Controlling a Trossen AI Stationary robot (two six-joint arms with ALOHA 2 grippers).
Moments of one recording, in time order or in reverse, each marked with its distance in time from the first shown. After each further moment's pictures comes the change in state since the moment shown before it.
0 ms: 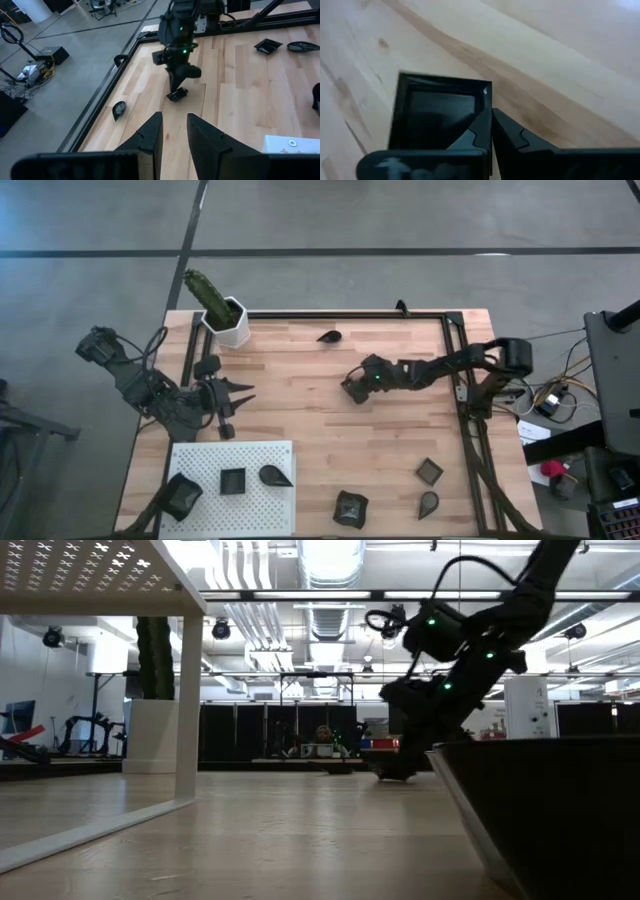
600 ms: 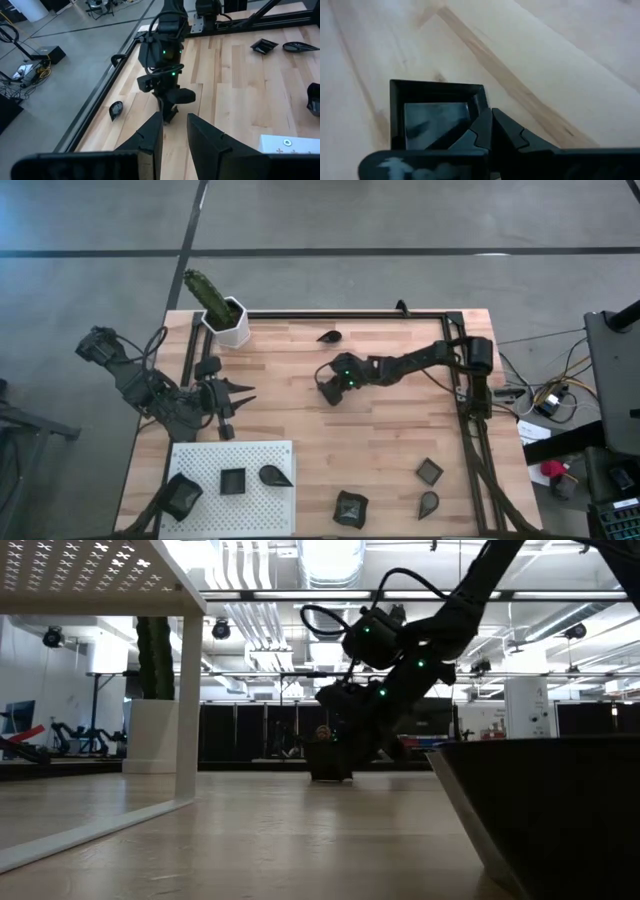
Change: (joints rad) left arm 0.000 0.000 0.000 0.006 0.014 0.000; right arm 0.002 0.288 0.341 -0.004 -0.116 -0.148
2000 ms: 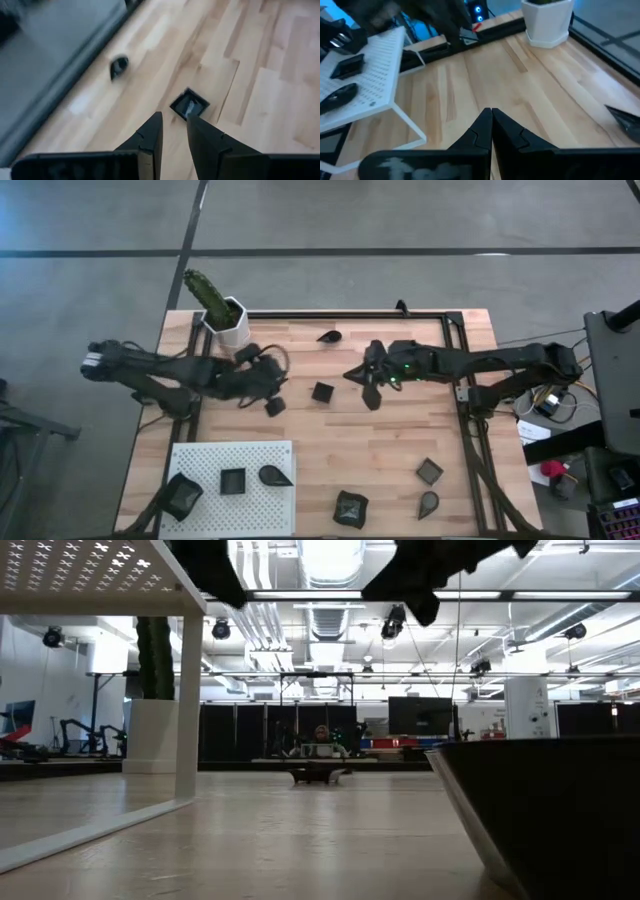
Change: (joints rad) left arm 0.477 0.247 0.000 0.146 0.337 -0.023; right arm 0.145 -0.678 -0.058 -0.238 0.004 -0.254
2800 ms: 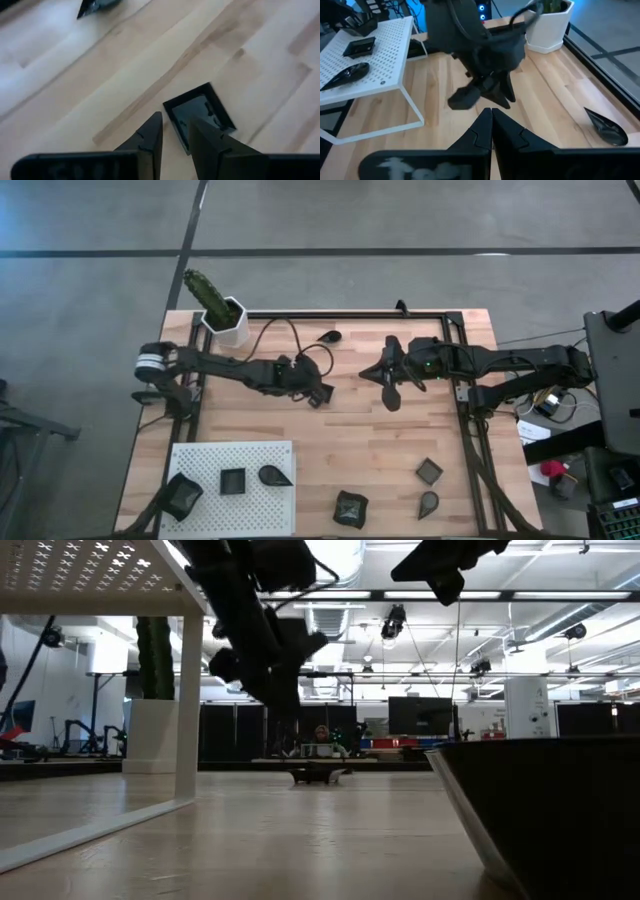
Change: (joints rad) left arm 0.190 0.457 -0.001 0.277 0.137 -0.298; right arm 0.019 -0.162 0.000 -0.168 0.008 -0.117
